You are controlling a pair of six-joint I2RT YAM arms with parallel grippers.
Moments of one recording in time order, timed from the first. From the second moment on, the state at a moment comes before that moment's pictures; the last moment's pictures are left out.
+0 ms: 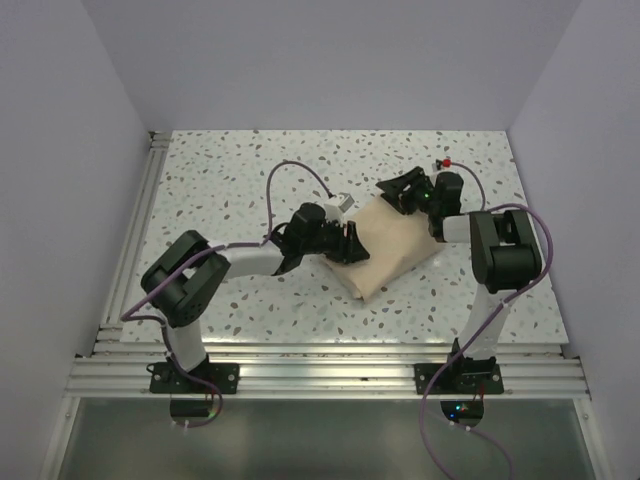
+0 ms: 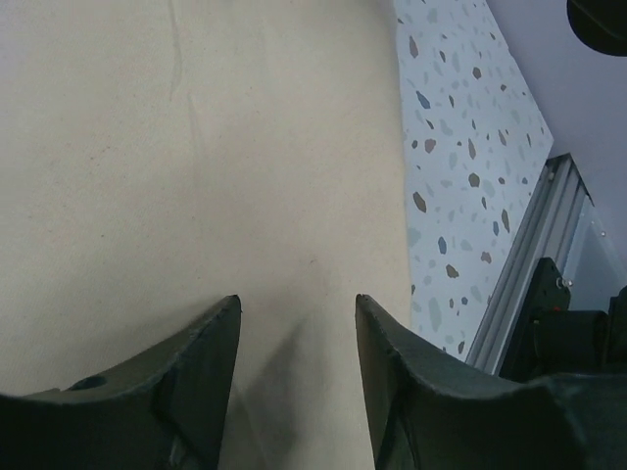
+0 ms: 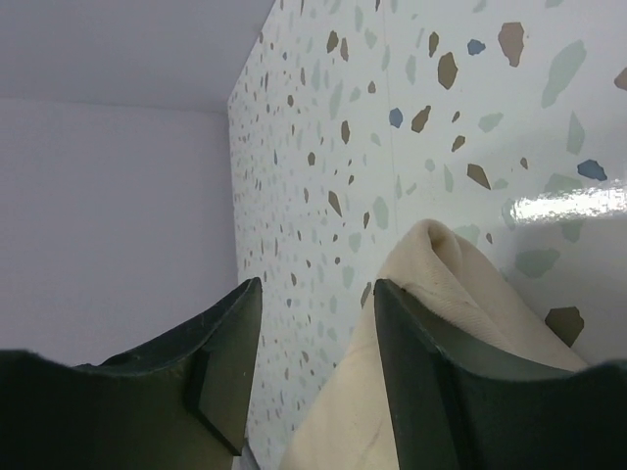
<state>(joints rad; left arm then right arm) -0.75 1.84 0.97 0.42 0.40 -0.55 0.06 1.96 0.94 0.72 -0.55 1.14</state>
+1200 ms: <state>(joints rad) -0.60 0.75 0.20 0.28 -0.18 -0.39 0.07 0.51 0.30 -0.06 -0.17 0.44</state>
